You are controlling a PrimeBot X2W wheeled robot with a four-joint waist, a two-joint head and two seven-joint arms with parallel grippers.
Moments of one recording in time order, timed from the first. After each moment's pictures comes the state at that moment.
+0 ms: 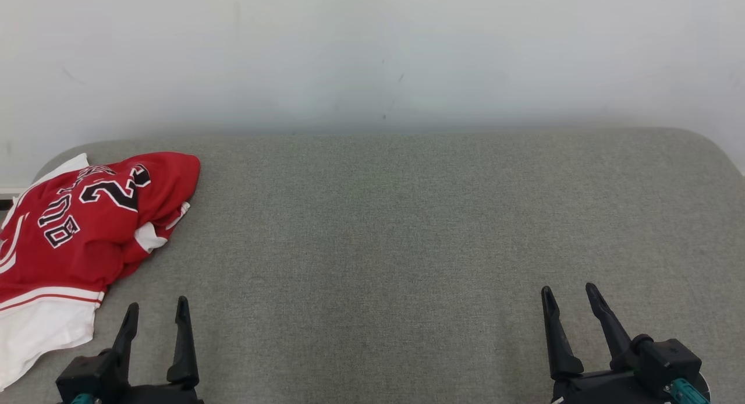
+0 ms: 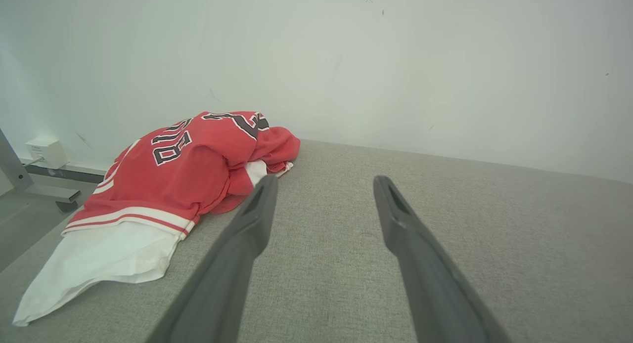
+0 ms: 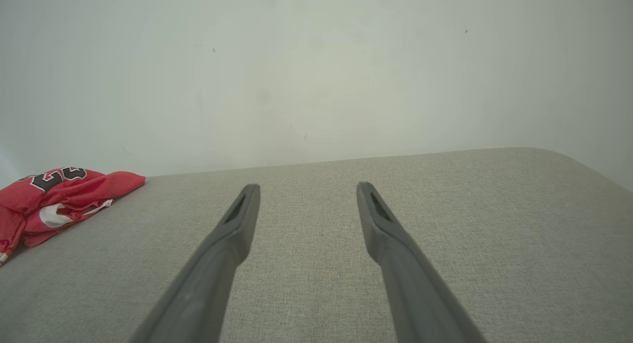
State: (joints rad) left arm -0.01 0.12 0.02 0.09 -0.22 0.03 -0.14; right arm 0.01 -0.05 0.05 0.09 0.19 0.13 -0.16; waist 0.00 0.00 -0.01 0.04
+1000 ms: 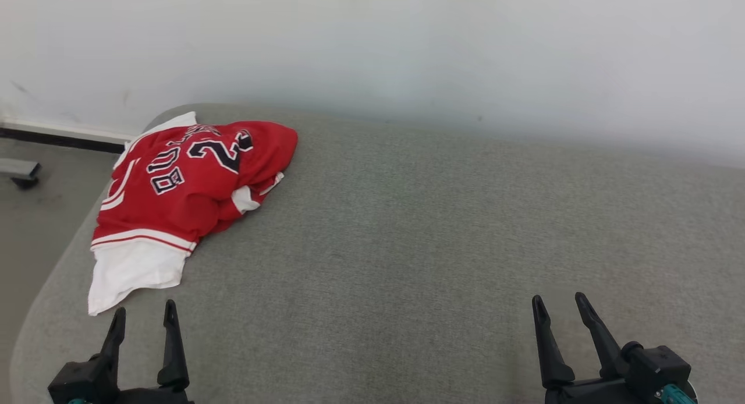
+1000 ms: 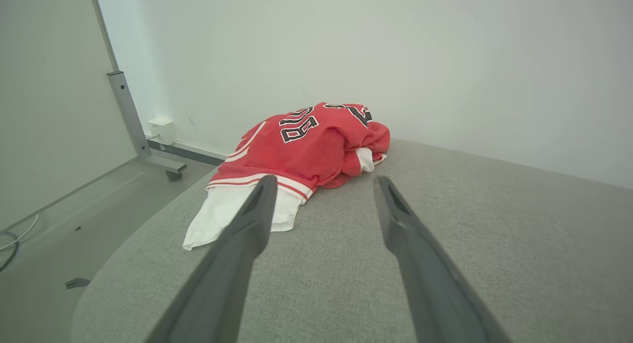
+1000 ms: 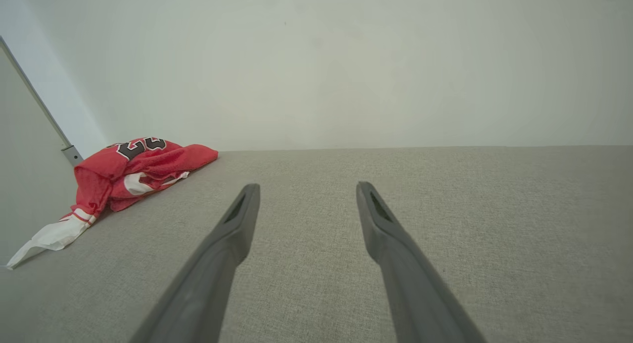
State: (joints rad) left arm -0.01 0.14 0.02 0.11 -0.22 0.06 -0.17; right arm 0.02 -0.05 0.08 0.13 0.22 0.13 -0.18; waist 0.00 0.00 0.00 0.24
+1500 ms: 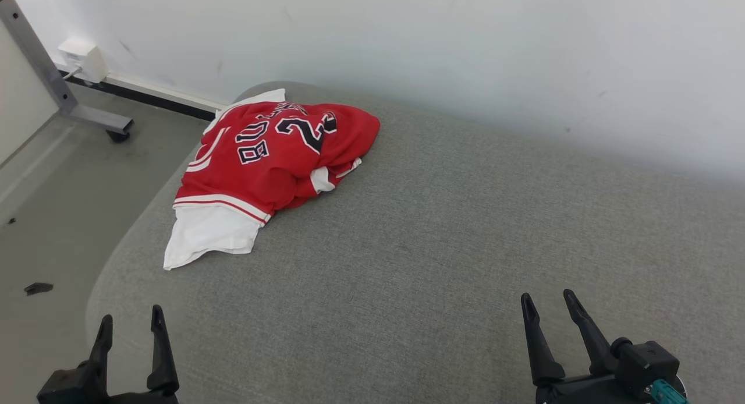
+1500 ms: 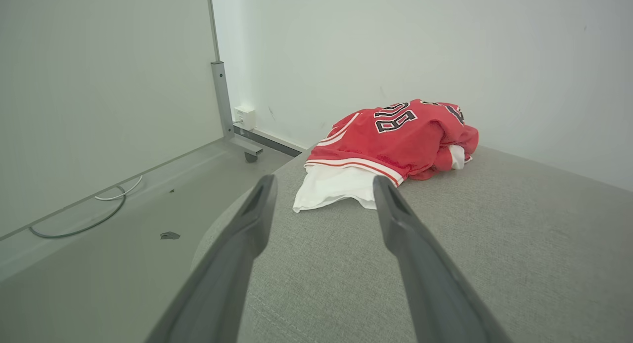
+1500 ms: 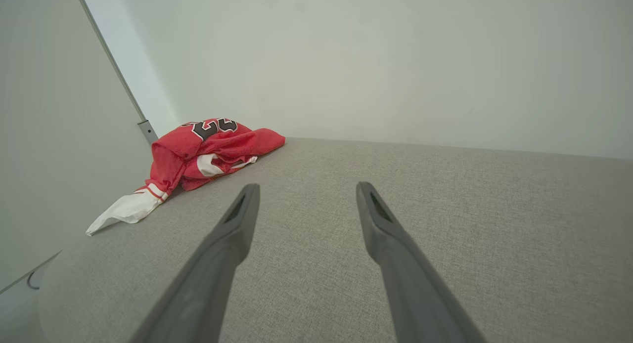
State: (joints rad) left arm -0.01 0.14 0.03 0.14 -0.24 0.09 -0.20; right arm 0.00 -0.05 0.11 0.14 0.23 0.13 -0.18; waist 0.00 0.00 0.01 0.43
